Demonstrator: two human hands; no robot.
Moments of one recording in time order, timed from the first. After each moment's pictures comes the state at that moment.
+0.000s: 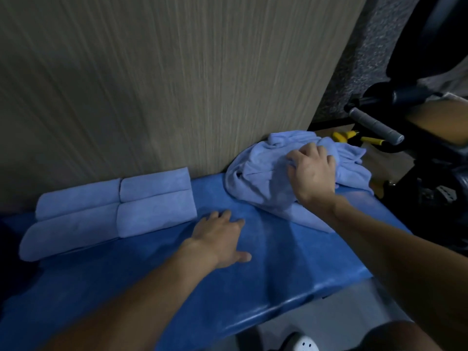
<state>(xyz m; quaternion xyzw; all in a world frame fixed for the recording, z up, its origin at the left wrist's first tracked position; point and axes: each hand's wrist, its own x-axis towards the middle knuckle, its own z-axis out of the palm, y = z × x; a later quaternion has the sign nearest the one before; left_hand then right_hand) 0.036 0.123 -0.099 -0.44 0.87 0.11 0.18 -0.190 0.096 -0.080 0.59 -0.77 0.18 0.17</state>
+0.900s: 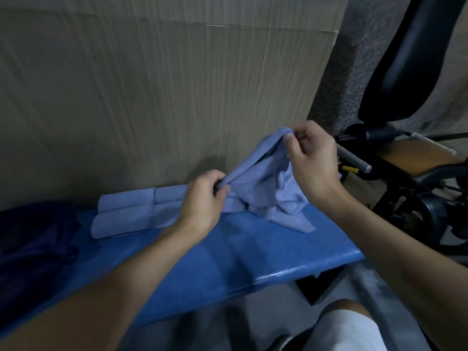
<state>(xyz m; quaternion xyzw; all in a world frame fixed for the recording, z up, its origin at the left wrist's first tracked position) 0.084 0.190 0.023 -0.47 0.73 0.23 -0.43 -0.110 0.226 0.100 0.59 -0.55 0.59 -0.05</state>
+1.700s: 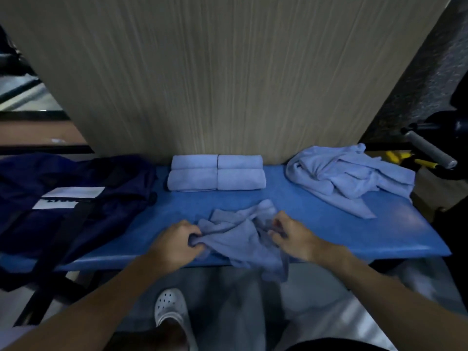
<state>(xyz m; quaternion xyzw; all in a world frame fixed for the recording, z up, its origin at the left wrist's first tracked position) 0.280 0.278 -0.090 -0.63 0.74 0.23 -0.11 -0.023 0.264 -0.079 0.74 -0.60 0.12 -0.27</state>
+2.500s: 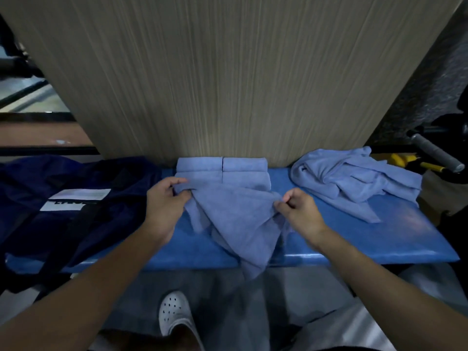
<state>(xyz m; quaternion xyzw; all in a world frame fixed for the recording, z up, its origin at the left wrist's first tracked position) 0.276 0.241 -0.030 -0.58 0.41 0.41 -0.57 -0.005 0.235 -0.056 0.54 -0.59 0.46 -0.39</state>
